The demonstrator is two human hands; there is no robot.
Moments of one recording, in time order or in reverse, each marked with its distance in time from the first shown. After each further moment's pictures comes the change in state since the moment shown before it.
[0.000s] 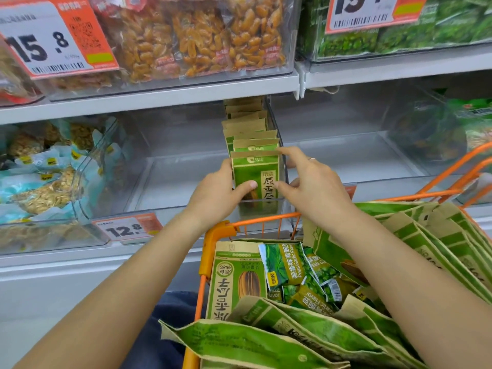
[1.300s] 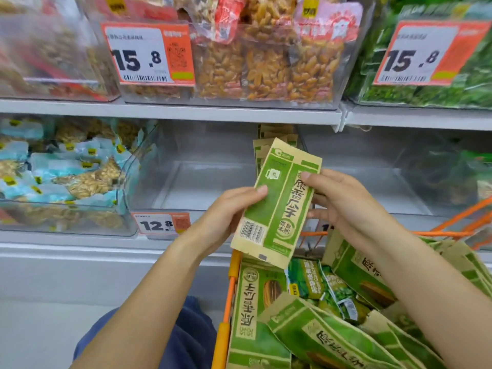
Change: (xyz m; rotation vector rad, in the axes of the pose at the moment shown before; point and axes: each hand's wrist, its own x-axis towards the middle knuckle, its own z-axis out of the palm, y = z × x) left_hand -0.054 -0.002 -0.043 -1.166 -0.322 -0.108; right_hand -0.015 -0.058 -0.035 1.066 -0.188 0.280
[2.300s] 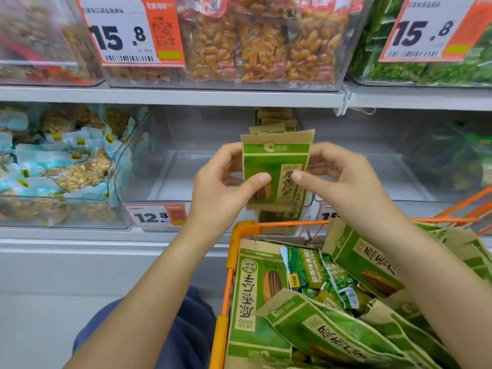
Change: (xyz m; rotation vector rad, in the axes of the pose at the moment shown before) left_hand -0.002 0.004 0.010 0.405 0.400 0.590; right_hand -0.003 -0.001 -0.005 -0.426 -0.002 -0.388
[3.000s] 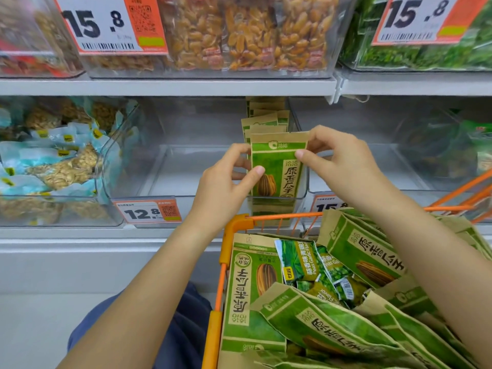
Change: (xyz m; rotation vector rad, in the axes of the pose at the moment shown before) left_hand 0.009 -0.024 0.011 0.349 -0.115 -0.105; right_hand 0.021 0.018 -0.015 -0.487 0.080 -0.013
